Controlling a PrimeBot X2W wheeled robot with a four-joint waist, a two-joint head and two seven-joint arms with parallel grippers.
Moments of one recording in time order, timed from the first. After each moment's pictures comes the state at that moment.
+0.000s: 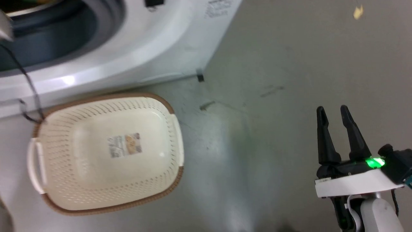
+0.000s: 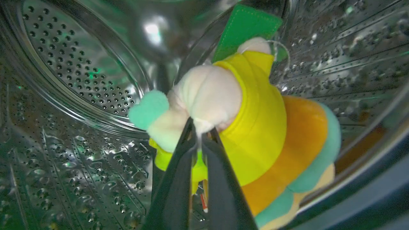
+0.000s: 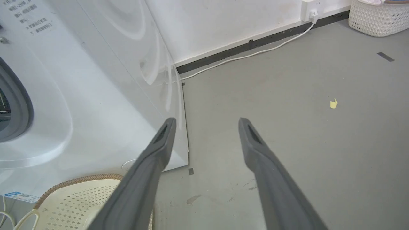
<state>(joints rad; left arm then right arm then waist) -0.96 0.47 0.05 0.35 -0.19 -0.10 0.03 -0.17 -0.05 0.05 0.02 0.38 0.13 -0.26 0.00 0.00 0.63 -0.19</state>
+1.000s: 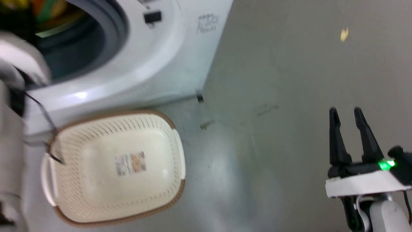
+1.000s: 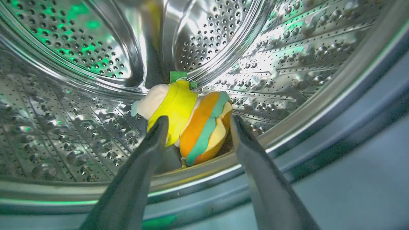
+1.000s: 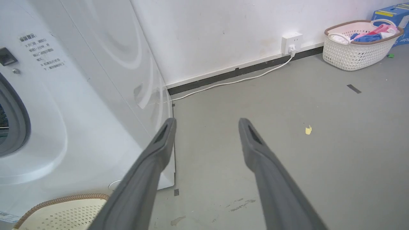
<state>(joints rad) -1.02 0.46 -0.10 0.87 -0.17 -0.12 -0.17 -0.18 -0.05 -0.02 0.05 0.32 0.13 -0.26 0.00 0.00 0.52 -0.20</state>
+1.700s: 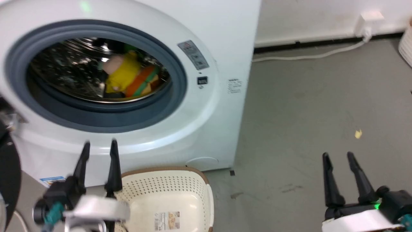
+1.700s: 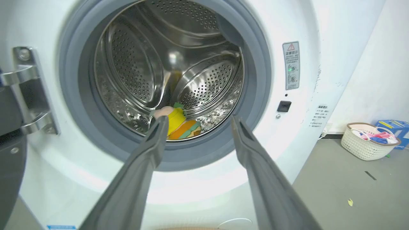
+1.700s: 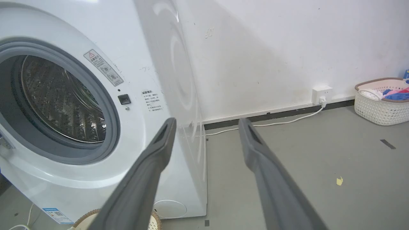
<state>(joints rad) -0.09 0.11 0.04 0.09 -0.23 -0.05 -0.26 0.03 -0.05 -0.02 0.02 0.25 0.13 -0.26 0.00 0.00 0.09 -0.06</state>
